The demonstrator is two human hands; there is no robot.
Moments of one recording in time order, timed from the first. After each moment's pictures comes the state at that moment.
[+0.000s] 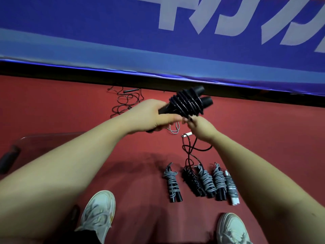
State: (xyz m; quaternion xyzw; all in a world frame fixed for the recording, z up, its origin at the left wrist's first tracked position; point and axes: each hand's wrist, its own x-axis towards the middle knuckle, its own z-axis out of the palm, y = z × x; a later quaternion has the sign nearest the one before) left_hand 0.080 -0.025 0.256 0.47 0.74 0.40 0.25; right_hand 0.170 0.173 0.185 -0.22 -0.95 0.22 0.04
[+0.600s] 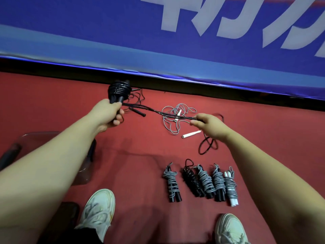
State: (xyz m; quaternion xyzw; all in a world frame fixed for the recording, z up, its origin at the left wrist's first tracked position) left_hand -0.002 -0.066 0.207 0.09 0.71 0.64 0.26; right_hand 0.182 0.188 0.201 -0.19 -0.93 0.29 0.05
